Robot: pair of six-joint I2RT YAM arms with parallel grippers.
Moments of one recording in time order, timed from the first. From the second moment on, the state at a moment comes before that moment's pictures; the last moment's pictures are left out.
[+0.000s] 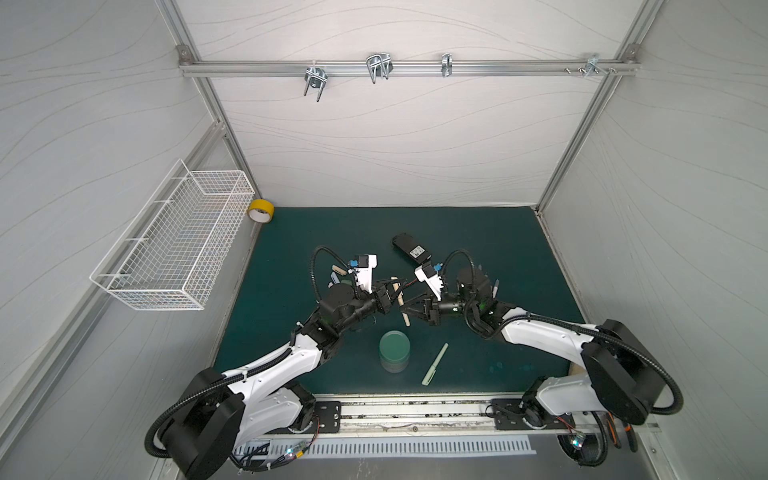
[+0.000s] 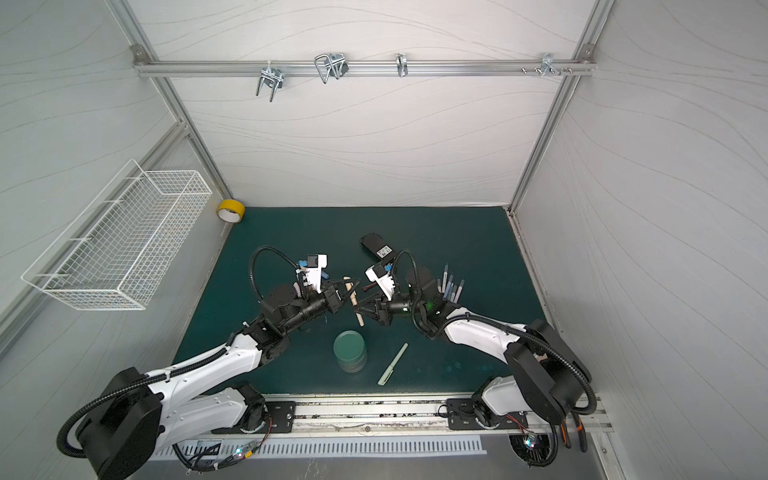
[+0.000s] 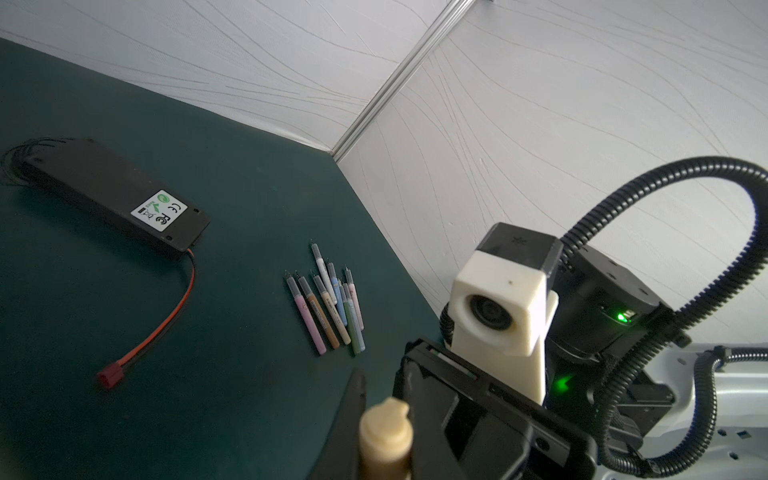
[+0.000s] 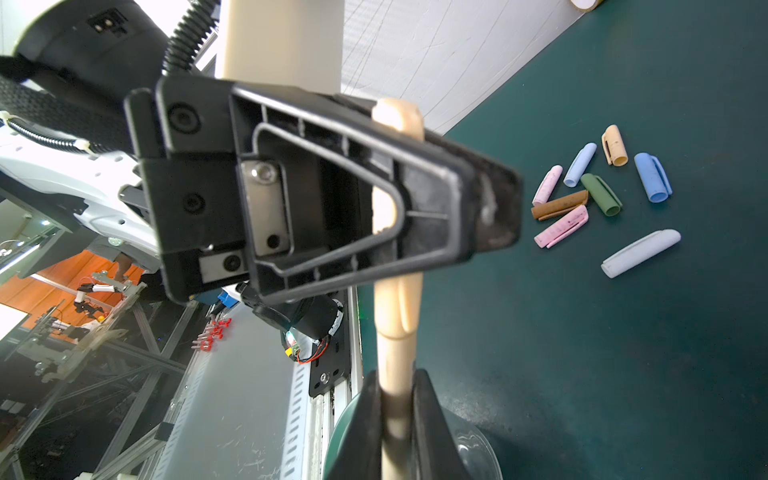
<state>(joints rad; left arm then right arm) -0.60 1.08 0.44 0.57 0.29 -0.76 0.76 1.38 0.64 0.46 -0.82 0.39</state>
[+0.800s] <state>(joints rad) -0.48 1.02 0.37 0.56 0.37 -0.96 0.79 1.34 0.67 0.32 -0.67 0.23</state>
